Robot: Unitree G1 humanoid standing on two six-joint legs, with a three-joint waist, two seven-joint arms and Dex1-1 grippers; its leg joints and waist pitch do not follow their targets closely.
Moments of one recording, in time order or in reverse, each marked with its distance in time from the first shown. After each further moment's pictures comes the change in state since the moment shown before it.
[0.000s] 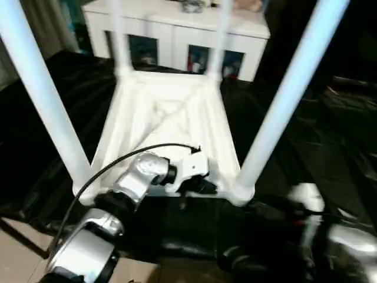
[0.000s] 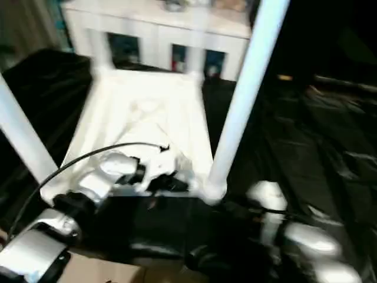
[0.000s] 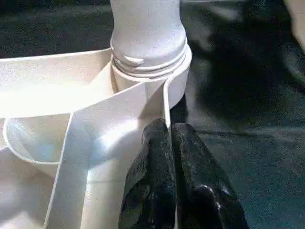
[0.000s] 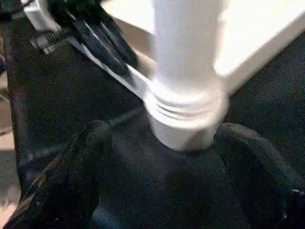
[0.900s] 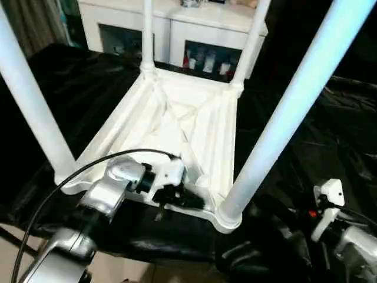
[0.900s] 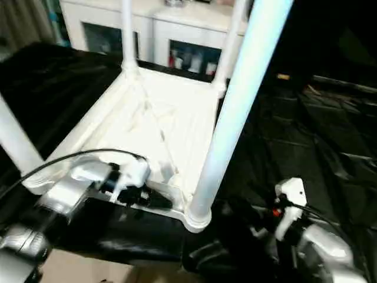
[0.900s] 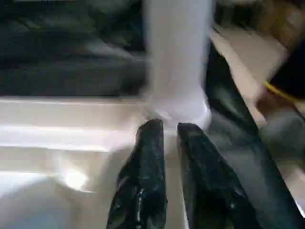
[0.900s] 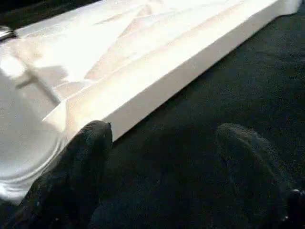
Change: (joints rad) left arm 0.216 0.151 0.133 -0.410 -0.218 0.105 -0.143; right arm -0.006 0.151 -0.097 -0.034 0.044 -0.008 -0.217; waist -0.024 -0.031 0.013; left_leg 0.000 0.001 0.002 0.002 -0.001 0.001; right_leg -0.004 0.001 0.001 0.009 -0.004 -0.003
